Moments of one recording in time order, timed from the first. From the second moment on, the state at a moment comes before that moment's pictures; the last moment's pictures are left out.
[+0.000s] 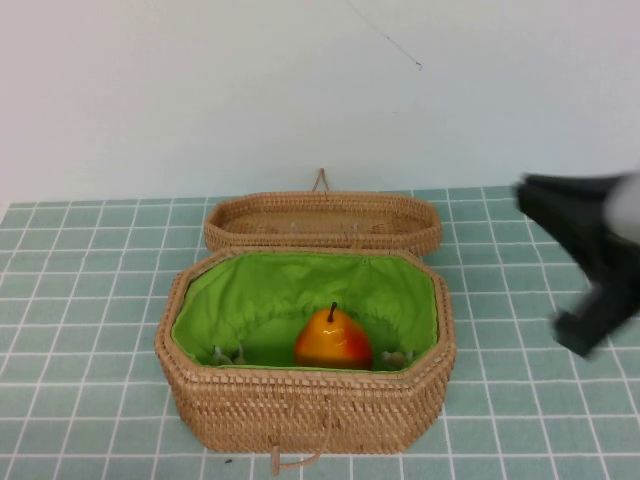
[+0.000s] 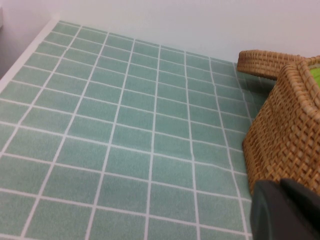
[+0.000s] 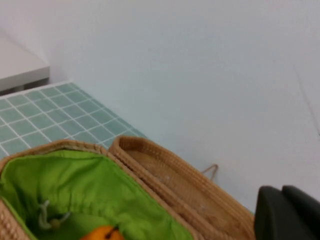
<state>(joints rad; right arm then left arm) 0.63 1.03 -0.72 -0.66 -0.10 0.36 -0.02 -0.03 0.04 -0.15 0.31 -0.19</state>
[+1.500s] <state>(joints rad) 0.27 0.44 -0.37 -0.69 0.11 0.53 -0.02 -0.03 0.04 -0.15 0.31 -0.19</state>
